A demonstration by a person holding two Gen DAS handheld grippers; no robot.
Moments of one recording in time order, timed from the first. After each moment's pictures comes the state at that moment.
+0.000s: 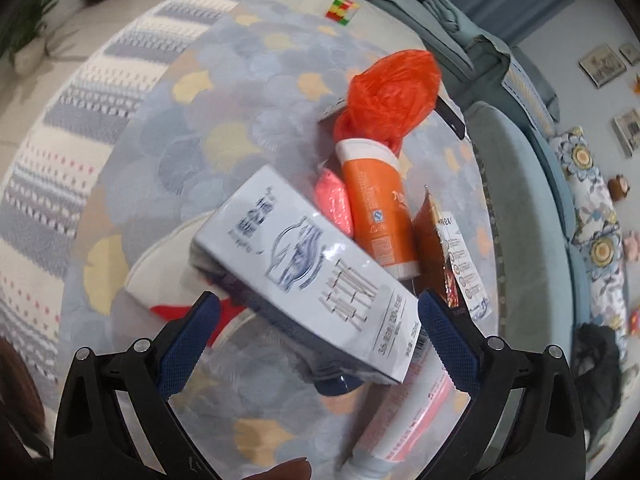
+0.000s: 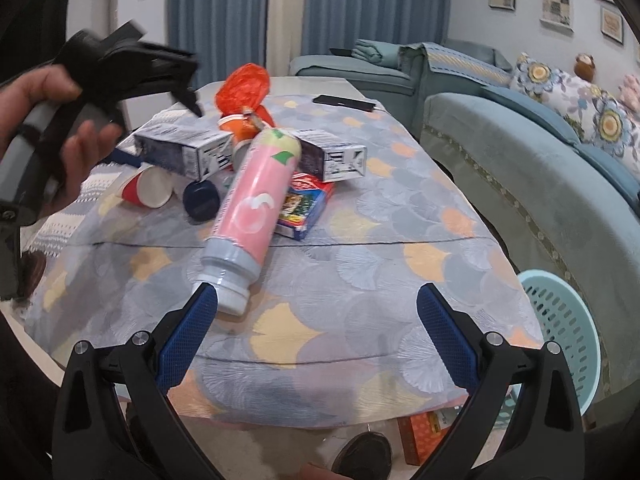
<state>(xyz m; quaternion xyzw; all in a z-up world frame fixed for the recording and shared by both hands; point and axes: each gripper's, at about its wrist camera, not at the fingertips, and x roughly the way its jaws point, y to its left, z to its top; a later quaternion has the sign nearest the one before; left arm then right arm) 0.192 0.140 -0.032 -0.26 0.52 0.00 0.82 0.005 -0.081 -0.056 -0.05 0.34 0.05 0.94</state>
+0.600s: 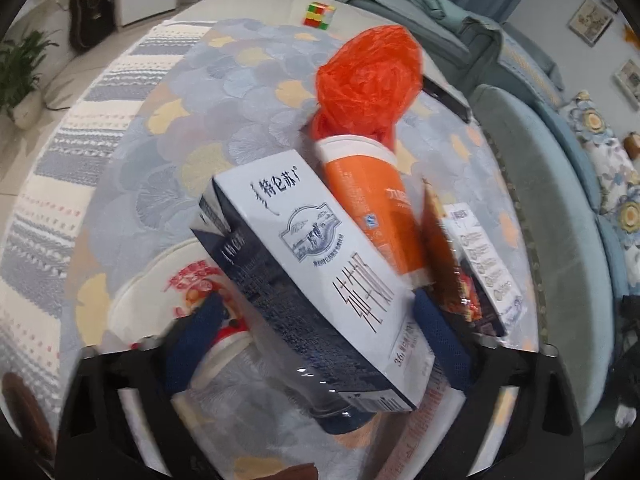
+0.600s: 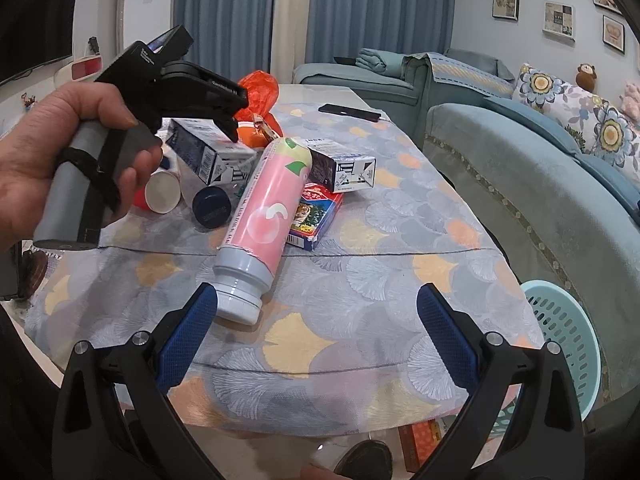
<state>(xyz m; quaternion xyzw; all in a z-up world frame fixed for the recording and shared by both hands) 0.211 0.113 -0.043 -0.19 0.50 0.00 0.84 0.003 -0.071 -0.053 -0.05 0.32 0.05 0.94</state>
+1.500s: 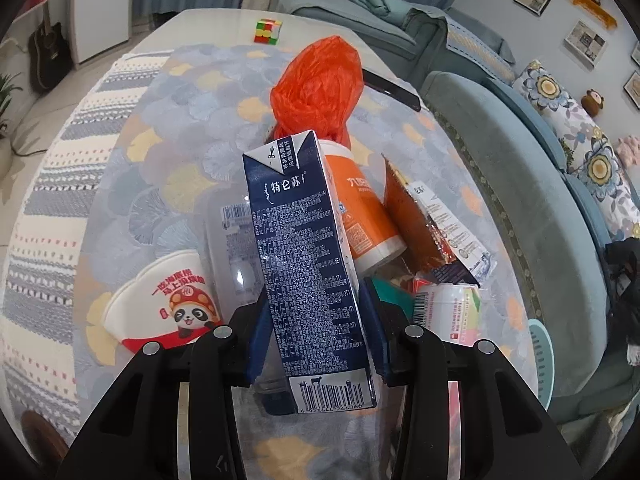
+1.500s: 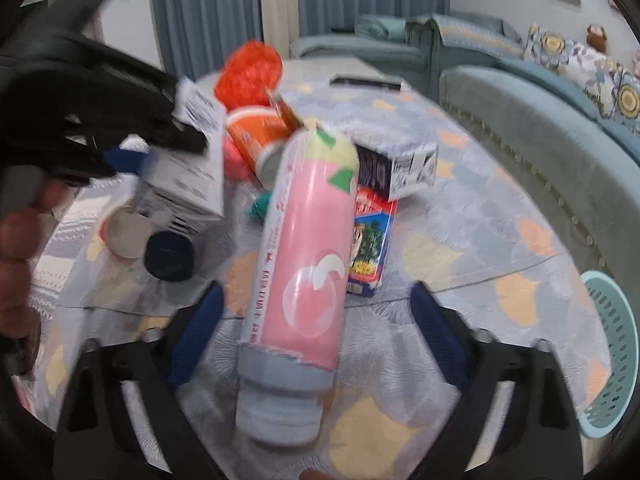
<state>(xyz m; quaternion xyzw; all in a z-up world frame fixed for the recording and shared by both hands) 0.185 0.112 -0.024 -0.14 0.48 -0.07 0.87 0.102 -0.032 -0.081 0.00 0.39 0.05 0.92</state>
